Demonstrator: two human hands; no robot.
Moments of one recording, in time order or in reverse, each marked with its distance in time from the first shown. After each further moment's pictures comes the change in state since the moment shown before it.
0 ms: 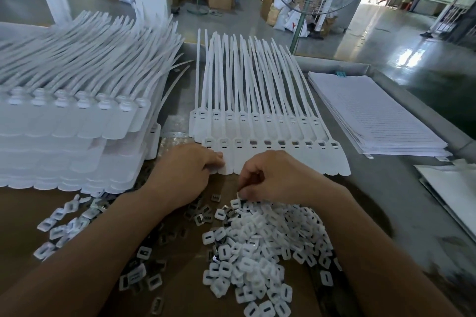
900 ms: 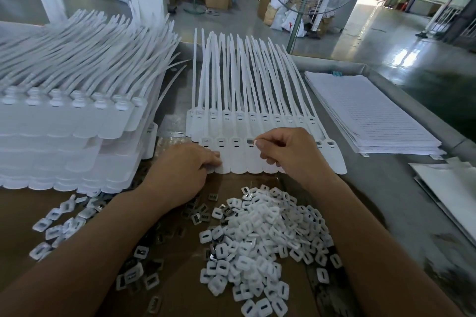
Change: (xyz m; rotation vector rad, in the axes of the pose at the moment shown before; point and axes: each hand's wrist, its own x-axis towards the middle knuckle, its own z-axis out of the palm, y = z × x) left_hand 0.001 -0.001 0.001 -0.021 0.006 0.018; right_hand 0.006 0.026 -0.006 0.367 0.495 0.059
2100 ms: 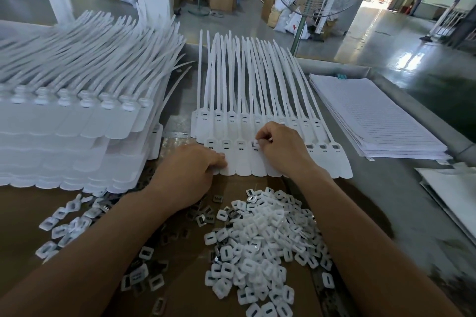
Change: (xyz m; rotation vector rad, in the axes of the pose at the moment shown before) left_hand -0.001 0.004 -0.001 0.046 -0.030 -0.024; right_hand 0.037 0.010 0.018 -0.470 0.020 0.058
